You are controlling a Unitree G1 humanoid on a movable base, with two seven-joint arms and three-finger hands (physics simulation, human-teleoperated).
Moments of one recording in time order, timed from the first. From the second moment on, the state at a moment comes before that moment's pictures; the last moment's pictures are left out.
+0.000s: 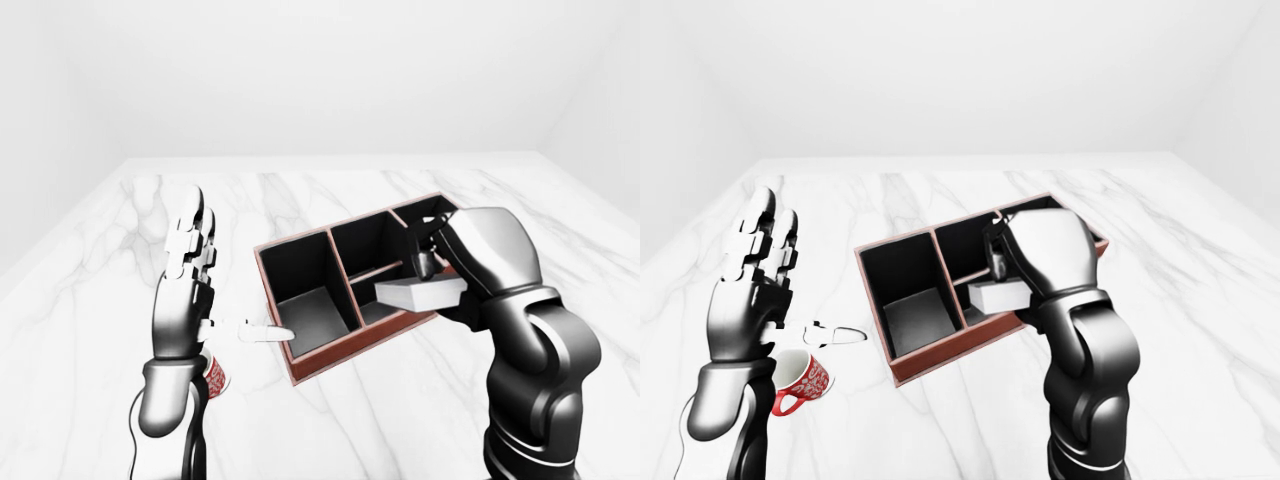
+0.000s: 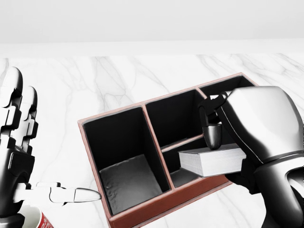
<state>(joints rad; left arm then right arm) 0.11 0.02 0.07 -0.67 0.09 0.09 -0.14 -0.25 -0.11 -0.04 -0.74 -1.24 0.09 0.70</state>
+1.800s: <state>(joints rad) 0.11 0.02 0.07 -0.66 0.10 0.09 -0.13 -0.43 -0.13 0.00 -0.48 -1.19 0.09 0.70</state>
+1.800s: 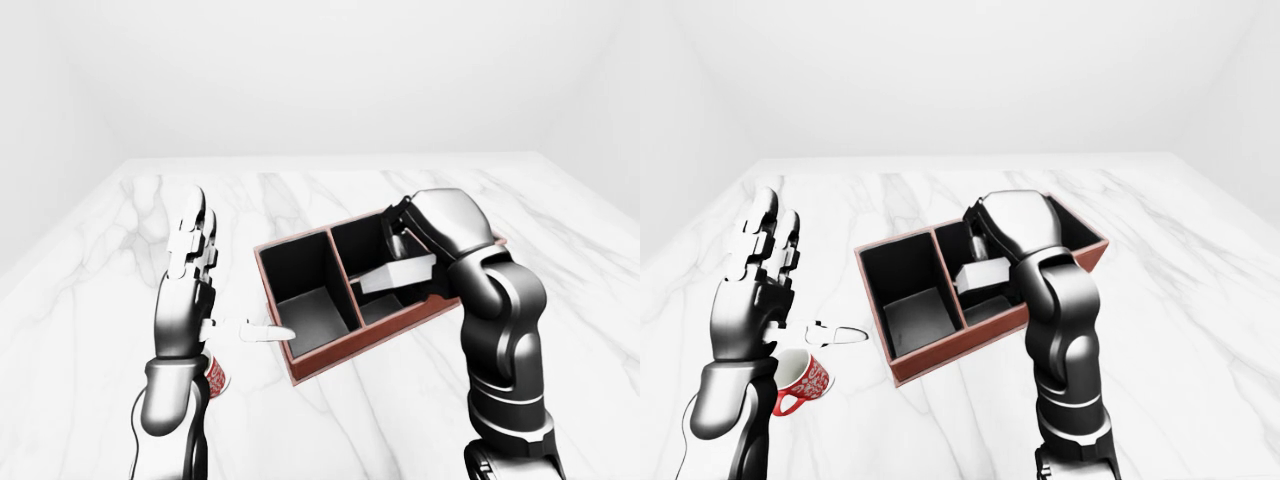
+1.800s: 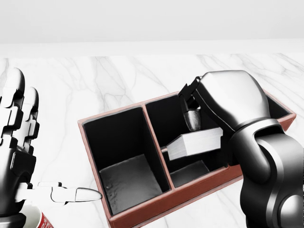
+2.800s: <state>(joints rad) 0.11 0.02 0.07 -0.66 0.10 0.09 -0.13 -0.51 -0.15 0.00 -0.19 -1.19 0.09 0.70</state>
